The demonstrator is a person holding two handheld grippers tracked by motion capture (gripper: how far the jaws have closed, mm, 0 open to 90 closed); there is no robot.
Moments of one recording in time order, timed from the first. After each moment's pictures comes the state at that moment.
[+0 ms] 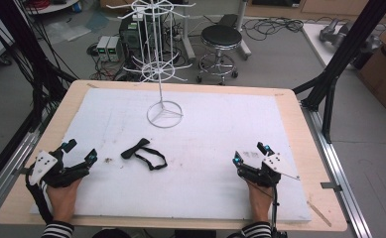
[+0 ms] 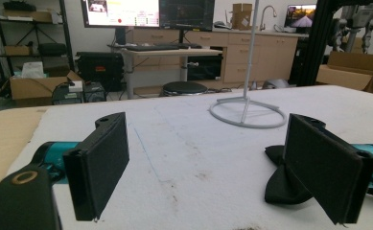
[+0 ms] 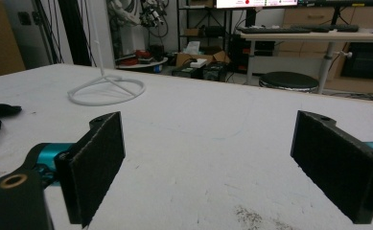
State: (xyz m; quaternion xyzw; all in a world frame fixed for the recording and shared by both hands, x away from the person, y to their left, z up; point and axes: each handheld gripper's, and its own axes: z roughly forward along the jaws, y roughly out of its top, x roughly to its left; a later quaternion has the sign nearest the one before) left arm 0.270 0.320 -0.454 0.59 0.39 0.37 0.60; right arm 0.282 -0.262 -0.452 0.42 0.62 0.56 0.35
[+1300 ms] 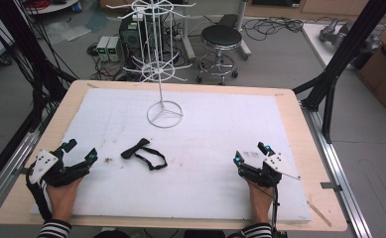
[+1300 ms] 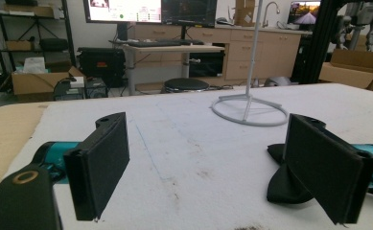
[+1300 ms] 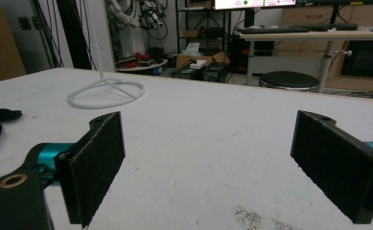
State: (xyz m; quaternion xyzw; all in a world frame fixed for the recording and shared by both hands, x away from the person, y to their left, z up) left arm 0.272 0.320 -0.453 0.59 0.40 0.37 0.60; right arm 0.282 -0.265 -0.452 0.42 0.62 0.56 0.35
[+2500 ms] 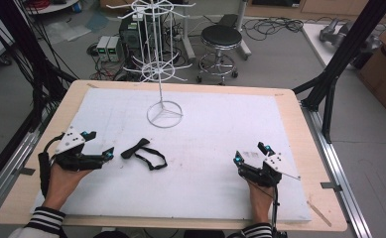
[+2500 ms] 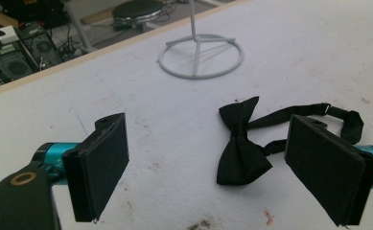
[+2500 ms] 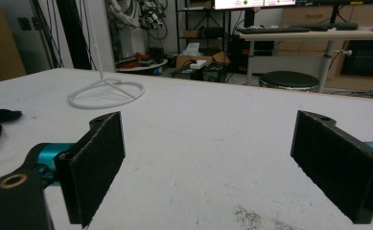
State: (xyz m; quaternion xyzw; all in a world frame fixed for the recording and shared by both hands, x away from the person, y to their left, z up) left arm 0.301 0.275 -0.392 0.76 0.35 0.28 0.47; right arm 0.282 -0.264 -0.452 0.42 0.62 0.56 0.35
